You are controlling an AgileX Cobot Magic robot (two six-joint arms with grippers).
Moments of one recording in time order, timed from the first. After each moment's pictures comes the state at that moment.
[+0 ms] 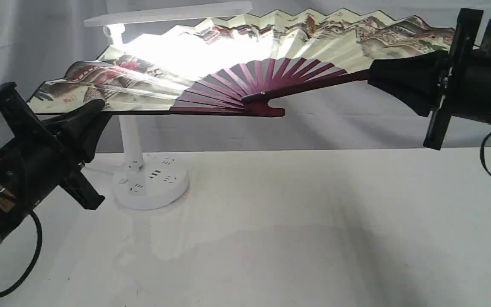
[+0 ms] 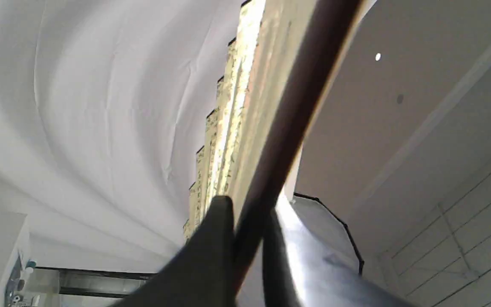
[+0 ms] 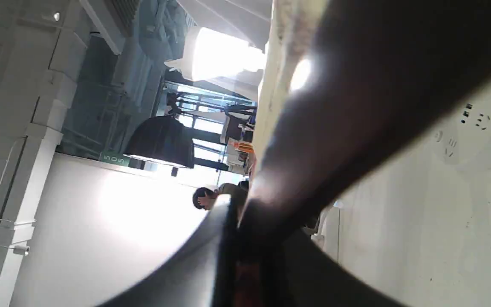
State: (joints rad) left arm -0.16 1.73 -0.67 0.26 -1.15 -2.05; right arm -0.33 1.80 -1.17 1.77 1.26 -0.80
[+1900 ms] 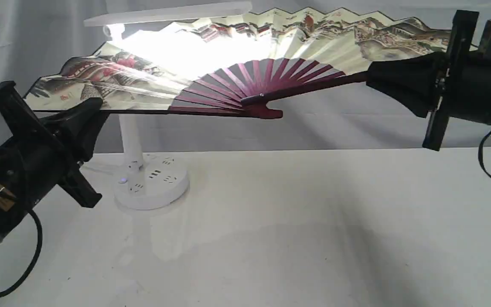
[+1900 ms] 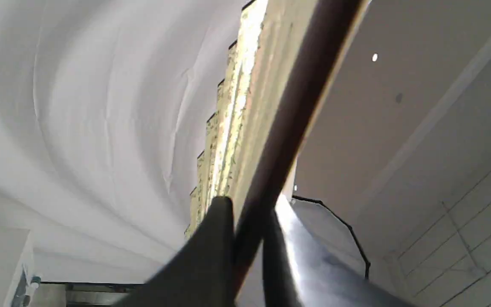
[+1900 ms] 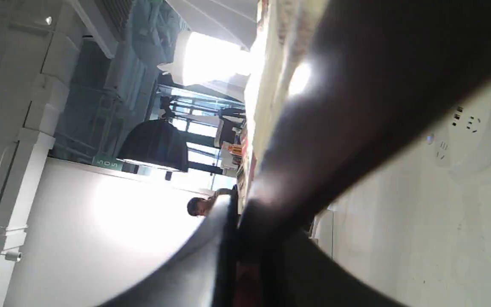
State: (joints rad) left arm -0.16 1.73 -0.67 0.23 -1.16 -2.00; right arm -0.33 1.80 -1.17 1.77 1.24 -0.80
